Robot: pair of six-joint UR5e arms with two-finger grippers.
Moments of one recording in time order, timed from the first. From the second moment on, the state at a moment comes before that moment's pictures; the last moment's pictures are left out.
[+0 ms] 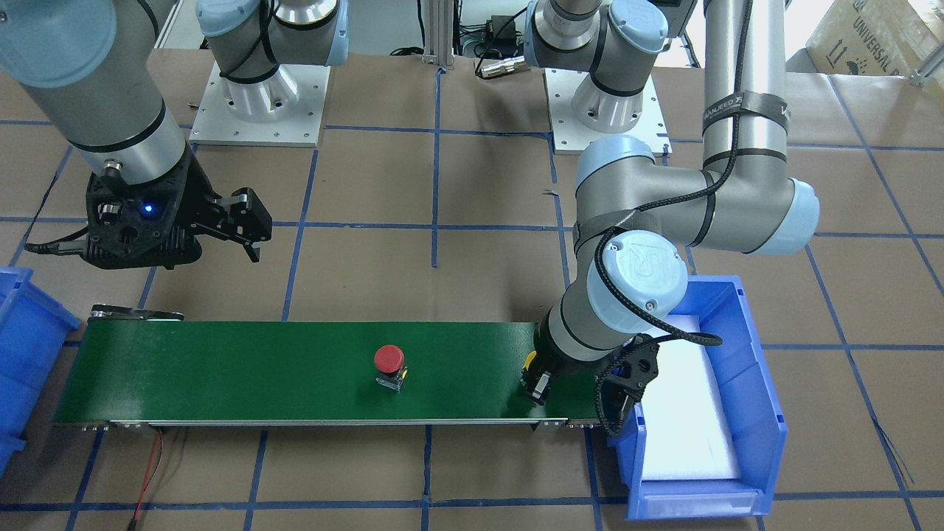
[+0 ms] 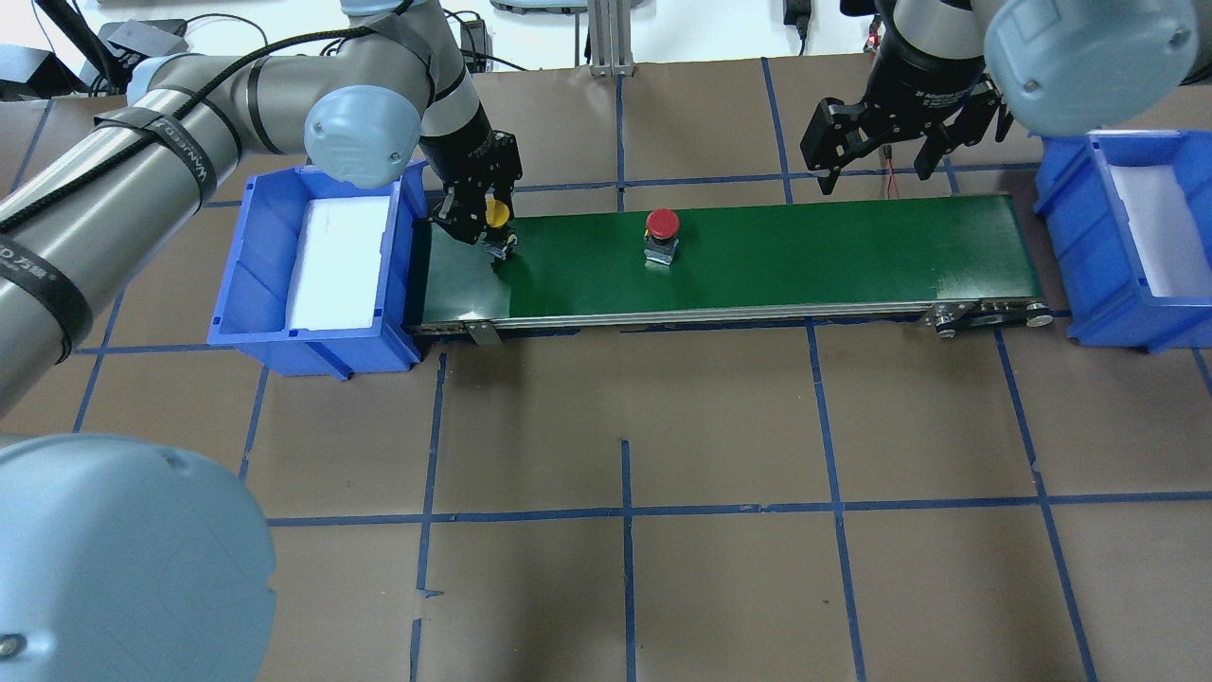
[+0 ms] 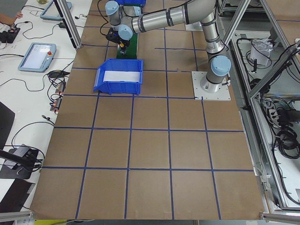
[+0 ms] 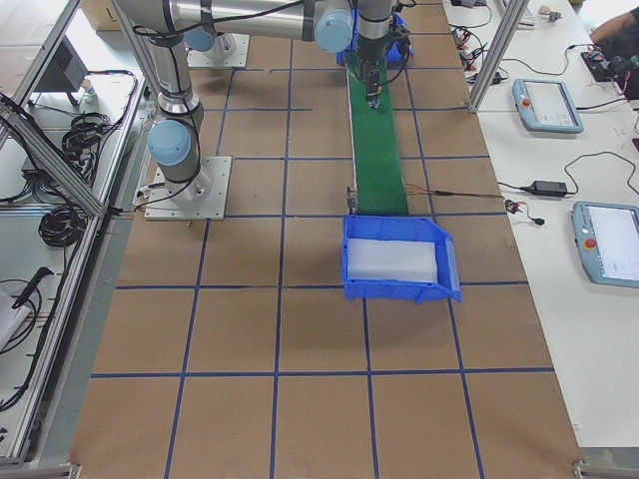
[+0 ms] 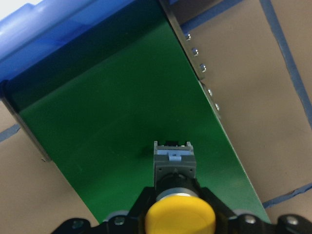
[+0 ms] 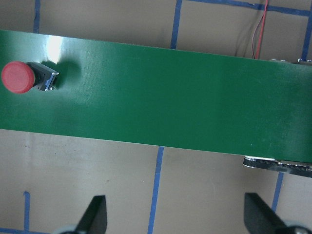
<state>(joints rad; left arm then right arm) -1.68 -2.08 -1.41 -1.29 1.46 -1.20 1.57 -1.42 1.51 -1.69 -1.58 -0.14</state>
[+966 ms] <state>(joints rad) -1.65 -1.95 -1.40 -1.31 1.49 -0.95 1.41 -1.42 1.64 -1.84 -1.57 -0.82</state>
